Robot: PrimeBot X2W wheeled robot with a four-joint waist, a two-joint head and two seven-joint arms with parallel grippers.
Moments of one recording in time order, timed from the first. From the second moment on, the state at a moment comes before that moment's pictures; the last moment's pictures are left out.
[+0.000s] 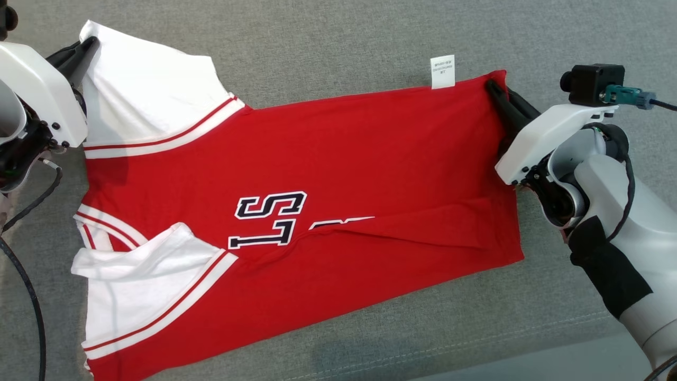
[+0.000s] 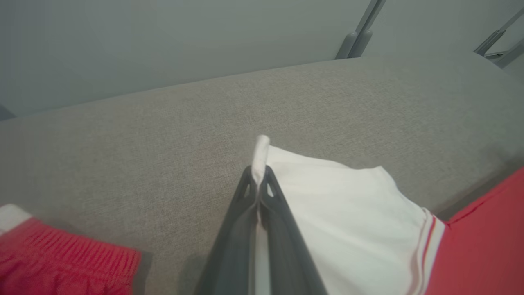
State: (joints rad) left arm -1.05 0.60 -0.74 0.68 -1.00 -0.13 0.23; right arm -0.95 -0.22 0.67 0.87 0.88 0.13 -0.10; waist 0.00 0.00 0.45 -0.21
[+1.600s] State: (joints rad) left arm -0.26 0.86 -0.80 -0.24 -1.20 0.25 -0.23; right arm -0.32 -0.57 0.53 0.21 0.94 0.13 -0.19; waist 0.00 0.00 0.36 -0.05
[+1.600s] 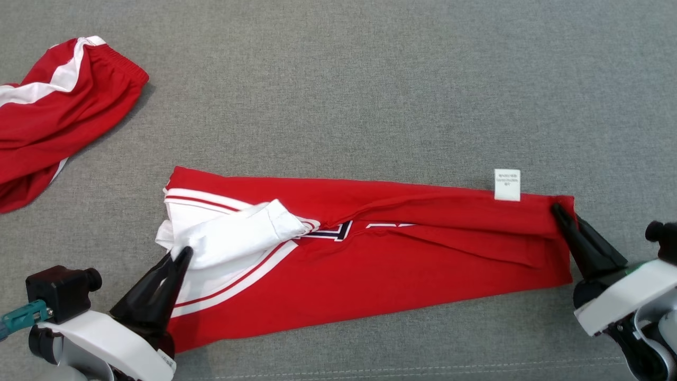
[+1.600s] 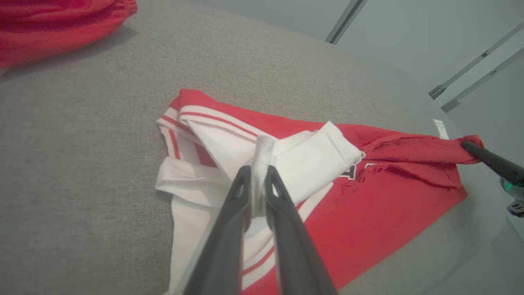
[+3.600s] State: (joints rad) left arm 0.15 0.58 -0.43 -0.17 -0.73 0.41 -0.25; right arm 0.10 -0.14 -0.03 0.21 0.33 0.13 -0.13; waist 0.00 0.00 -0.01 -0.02
